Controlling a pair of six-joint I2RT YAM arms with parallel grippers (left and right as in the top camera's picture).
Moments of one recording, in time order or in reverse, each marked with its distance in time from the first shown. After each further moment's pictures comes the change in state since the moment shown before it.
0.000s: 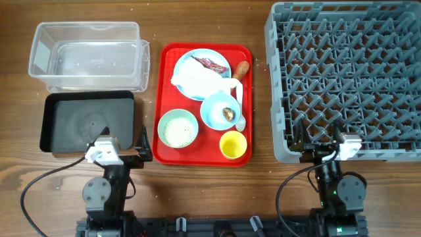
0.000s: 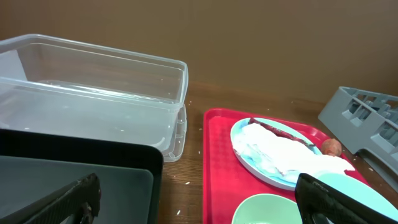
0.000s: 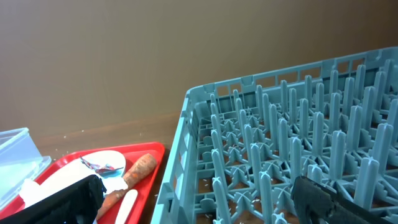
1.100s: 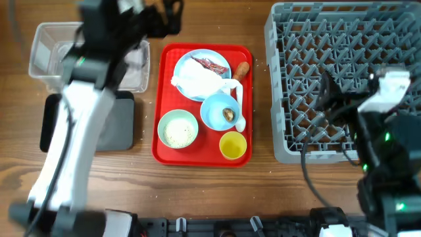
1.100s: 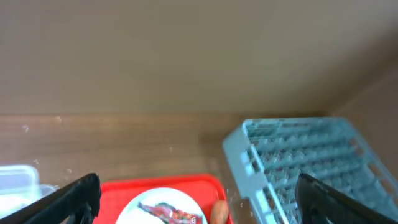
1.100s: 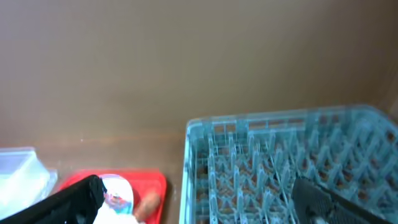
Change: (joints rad) left arm -0.236 1.575 1.626 -0.363 0.159 -0.094; right arm -0.001 0.735 0.994 -0.480 0.014 -0.107
